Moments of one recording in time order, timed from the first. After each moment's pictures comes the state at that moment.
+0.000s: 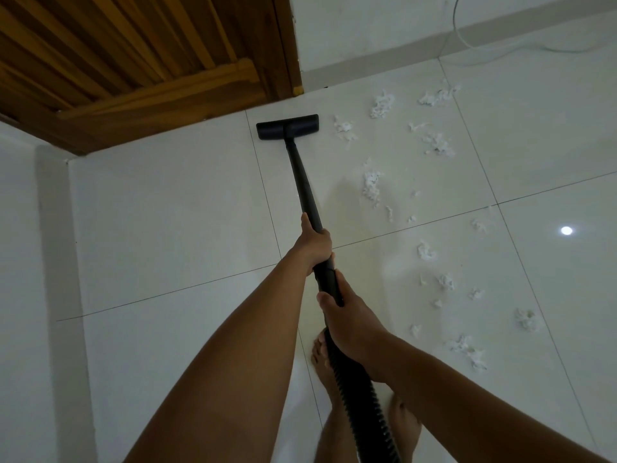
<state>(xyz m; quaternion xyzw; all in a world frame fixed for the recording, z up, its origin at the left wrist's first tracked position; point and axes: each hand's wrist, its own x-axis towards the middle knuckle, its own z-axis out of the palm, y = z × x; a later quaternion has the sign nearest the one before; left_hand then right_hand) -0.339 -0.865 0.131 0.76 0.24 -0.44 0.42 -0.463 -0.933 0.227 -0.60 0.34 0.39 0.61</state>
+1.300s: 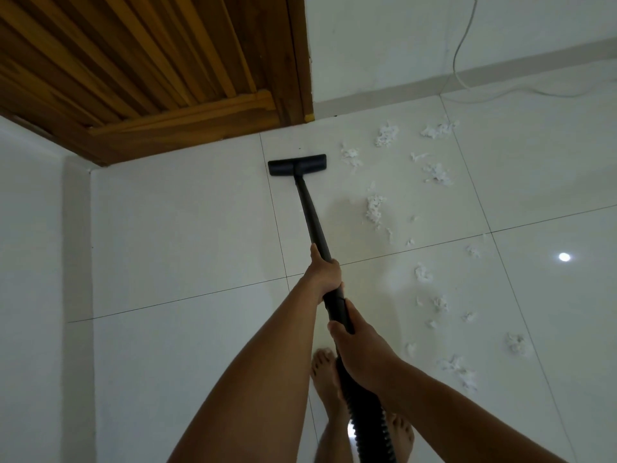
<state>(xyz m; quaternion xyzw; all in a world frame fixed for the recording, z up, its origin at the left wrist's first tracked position) -0.353 -0.869 0.185 0.73 0.27 -0.46 0.43 -0.468 -0.939 0.270 -0.61 0.35 0.40 0.59</state>
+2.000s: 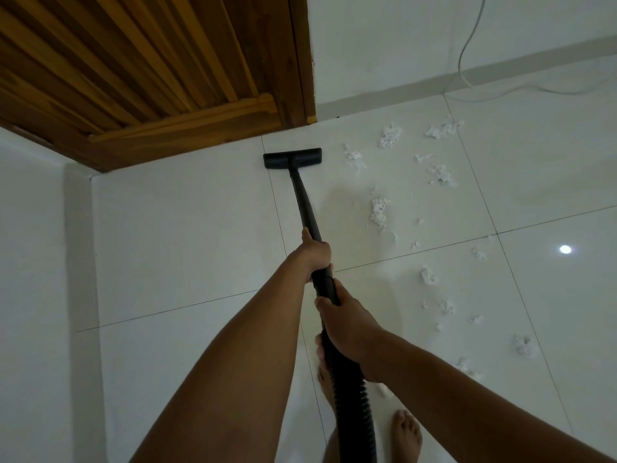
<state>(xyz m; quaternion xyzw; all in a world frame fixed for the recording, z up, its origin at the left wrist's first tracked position) -0.282 -0.843 0.189 0.71 0.31 -0.47 0.43 -0.395 -0.912 0.304 -0.56 0.37 0.42 0.61</state>
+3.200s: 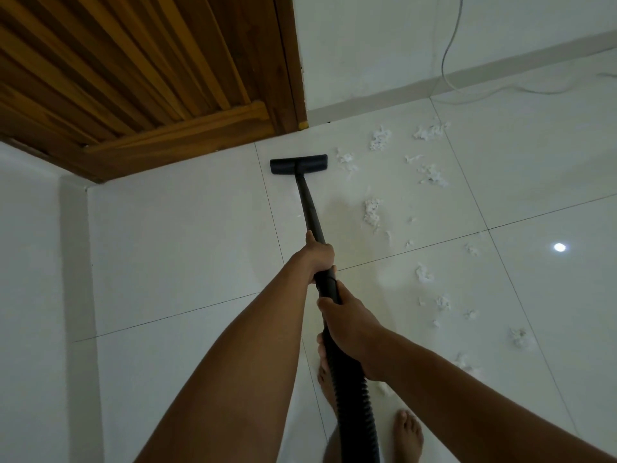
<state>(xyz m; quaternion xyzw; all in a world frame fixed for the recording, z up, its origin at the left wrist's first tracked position) -0.296 -0.856 0.196 0.72 0.28 -0.49 0.41 -0.411 -0.916 0.309 -0.55 0.41 0.39 0.61</state>
